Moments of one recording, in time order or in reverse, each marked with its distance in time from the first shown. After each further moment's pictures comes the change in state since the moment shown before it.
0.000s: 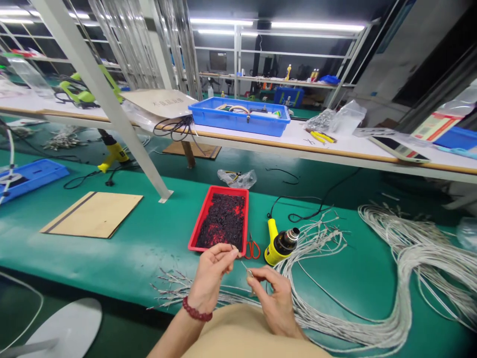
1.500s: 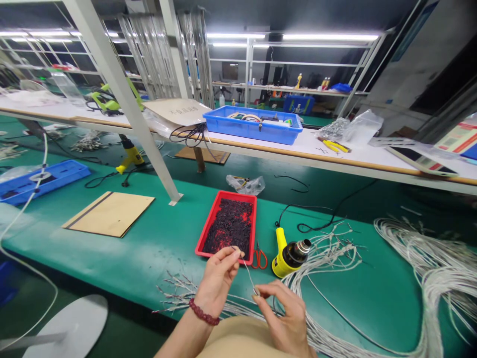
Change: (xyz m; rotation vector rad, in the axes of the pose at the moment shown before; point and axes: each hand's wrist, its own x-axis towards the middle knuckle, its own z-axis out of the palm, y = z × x) left_hand 0.010 0.003 -0.002 -0.278 0.109 -0.105; right_hand -0.005 -0.004 -0.002 -0.066 -0.015 -0.141
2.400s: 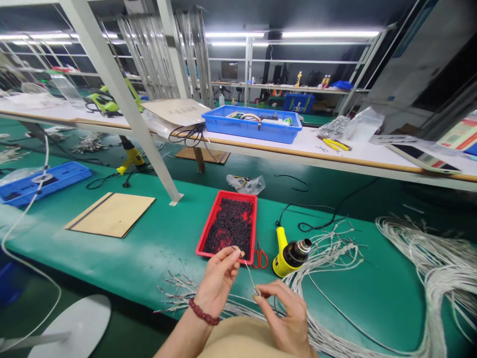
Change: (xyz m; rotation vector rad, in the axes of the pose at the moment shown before) left_hand 0.000 0.000 0.001 -0.038 -0.005 -0.027; right_hand 0.001 -0.001 -0.002 -0.003 0.008 0.003
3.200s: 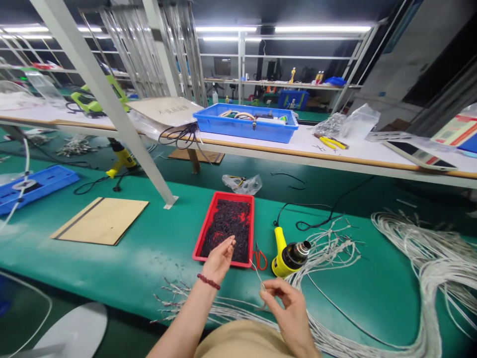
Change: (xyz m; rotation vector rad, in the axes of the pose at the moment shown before) left_hand 0.093 -0.014 -0.028 0.244 0.176 -0.056; right_hand 0.002 0.035 0.003 0.198 0.033 0.388
